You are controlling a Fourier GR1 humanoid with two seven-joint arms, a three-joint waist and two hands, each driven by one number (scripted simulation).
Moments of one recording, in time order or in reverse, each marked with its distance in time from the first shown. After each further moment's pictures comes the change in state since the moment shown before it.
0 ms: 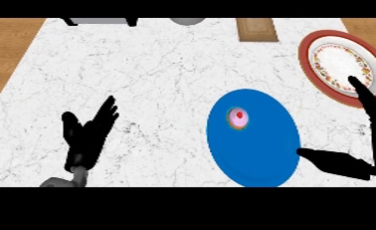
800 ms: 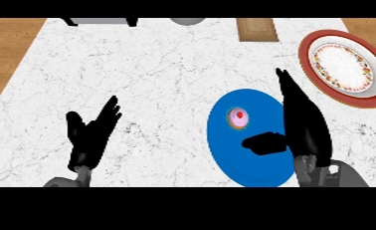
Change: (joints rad) left arm 0.000 -0.040 0.024 0.006 -0.042 -0.021 0.011; right arm -0.325 0.287 0.234 0.179 0.265 0.244 0.383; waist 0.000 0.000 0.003
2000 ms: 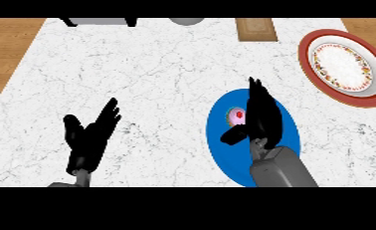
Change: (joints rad) left arm 0.041 -0.063 0.069 -0.043 -0.078 -0.062 0.032; right arm -0.021 0.306 -0.075 0.357 0.246 0.056 -0.072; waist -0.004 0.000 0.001
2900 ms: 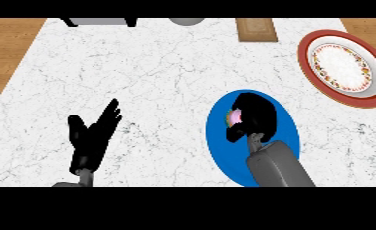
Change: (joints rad) left arm 0.002 -0.054 0.050 0.018 -0.063 -0.041 0.001; right arm -0.028 0.025 -0.043 0.153 0.094 0.074 -0.146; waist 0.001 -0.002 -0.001
